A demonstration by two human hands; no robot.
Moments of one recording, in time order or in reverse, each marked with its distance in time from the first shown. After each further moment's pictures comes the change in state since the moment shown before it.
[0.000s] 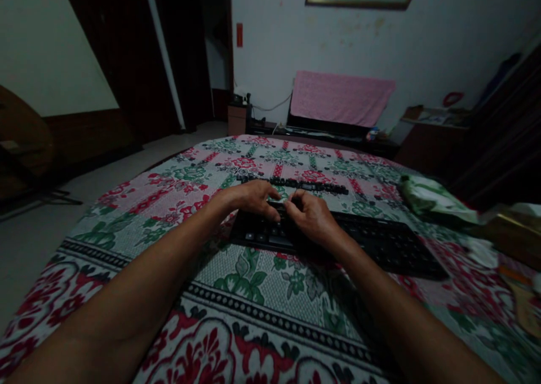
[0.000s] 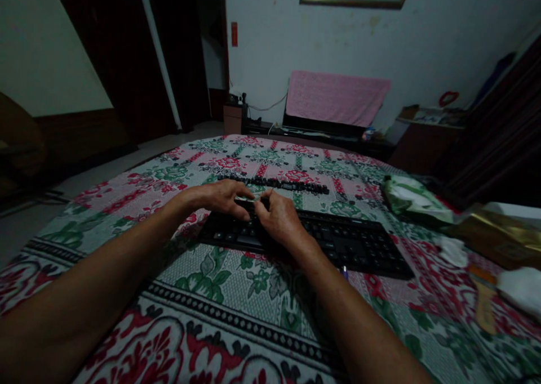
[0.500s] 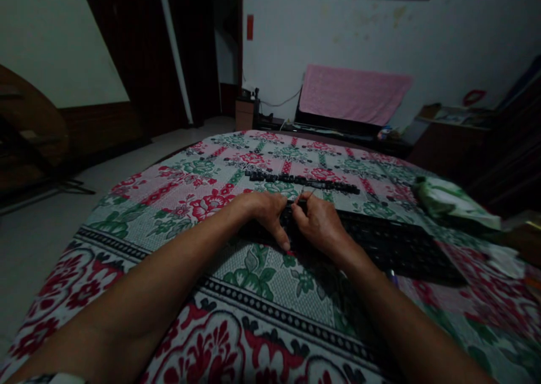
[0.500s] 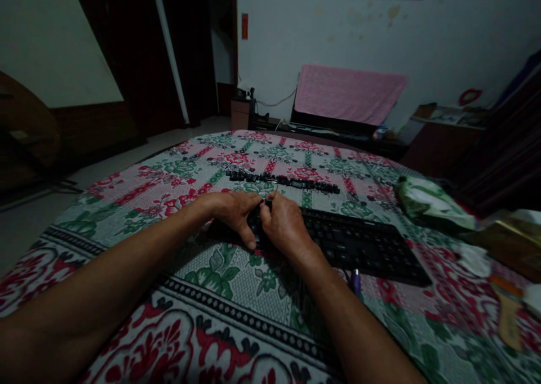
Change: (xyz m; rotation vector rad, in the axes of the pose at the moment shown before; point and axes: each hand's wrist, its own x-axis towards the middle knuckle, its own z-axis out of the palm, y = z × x) left_hand -0.004 0.008 0.017 0.161 -0.208 -0.108; right_hand -0.011 -0.015 0.007 -0.176 -0.015 0.004
